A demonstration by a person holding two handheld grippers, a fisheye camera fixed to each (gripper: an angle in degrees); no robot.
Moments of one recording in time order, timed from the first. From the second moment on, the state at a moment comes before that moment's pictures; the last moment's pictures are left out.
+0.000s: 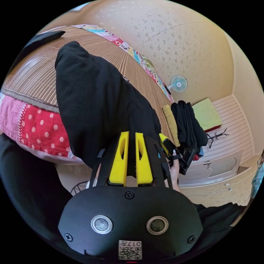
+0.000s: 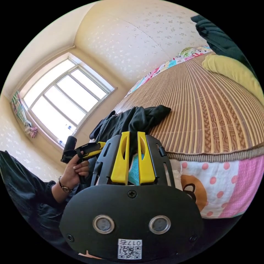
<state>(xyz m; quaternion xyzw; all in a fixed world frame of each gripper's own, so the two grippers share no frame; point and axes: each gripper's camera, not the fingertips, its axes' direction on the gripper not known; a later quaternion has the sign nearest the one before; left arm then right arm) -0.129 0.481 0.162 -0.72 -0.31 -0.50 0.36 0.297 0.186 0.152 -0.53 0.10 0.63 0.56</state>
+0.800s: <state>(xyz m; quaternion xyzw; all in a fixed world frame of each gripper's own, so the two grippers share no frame) -0.119 0.521 0.247 -0.75 -0.30 -0.44 0.39 0.187 0.128 0.209 -0.58 -0.06 0.49 0.65</state>
